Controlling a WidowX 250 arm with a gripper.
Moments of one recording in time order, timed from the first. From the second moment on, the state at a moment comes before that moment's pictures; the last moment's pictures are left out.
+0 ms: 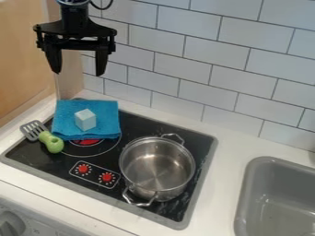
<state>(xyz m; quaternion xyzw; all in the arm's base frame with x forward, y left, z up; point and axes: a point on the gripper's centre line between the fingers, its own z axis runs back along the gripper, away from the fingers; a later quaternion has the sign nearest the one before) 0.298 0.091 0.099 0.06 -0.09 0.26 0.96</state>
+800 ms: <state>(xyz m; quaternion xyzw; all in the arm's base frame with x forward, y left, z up) 0.274 0.060 0.080 0.04 -0.07 0.24 0.97</state>
